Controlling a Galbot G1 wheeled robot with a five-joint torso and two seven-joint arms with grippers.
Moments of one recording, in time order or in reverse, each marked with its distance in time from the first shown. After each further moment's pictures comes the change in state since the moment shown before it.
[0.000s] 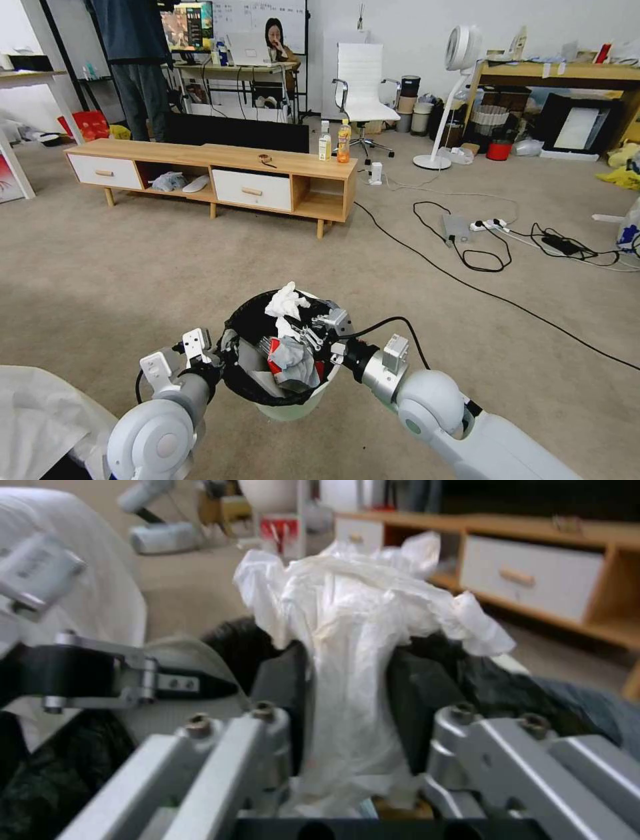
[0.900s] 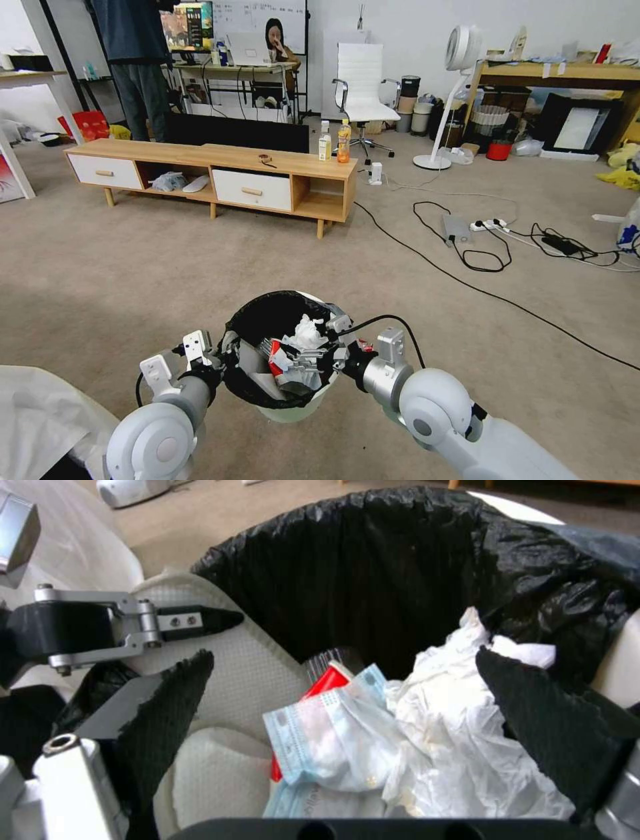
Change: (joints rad) left arm 0.014 -0.004 0.000 -0.009 0.008 -0.004 0.006; right arm -0.016 0.016 0.033 0.083 0.227 -0.294 0.149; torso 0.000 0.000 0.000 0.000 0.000
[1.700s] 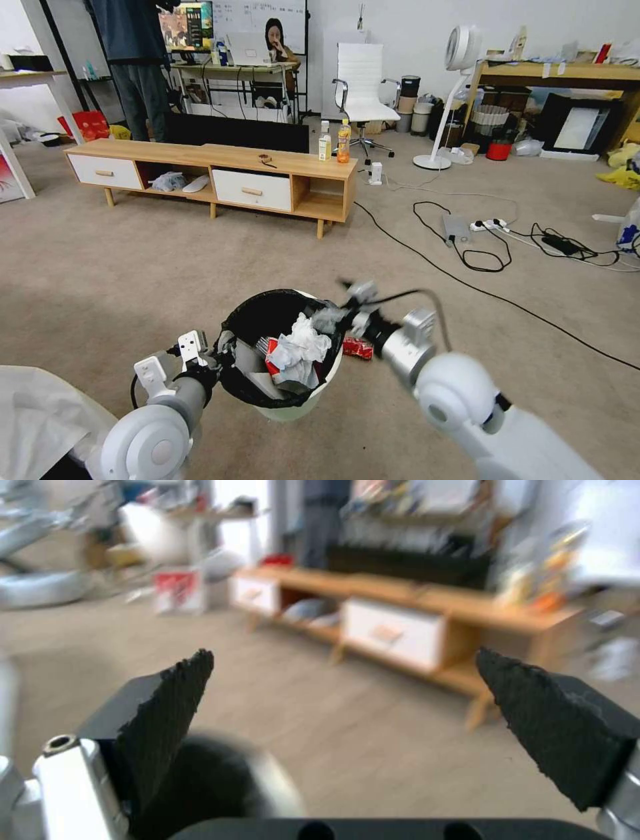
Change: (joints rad) left arm -0.004 0.003 -0.028 -0.009 -0.008 -0.004 0.005; right arm -0.016 0.007 0.246 0.088 -0.234 0.150 0.011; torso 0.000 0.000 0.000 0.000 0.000
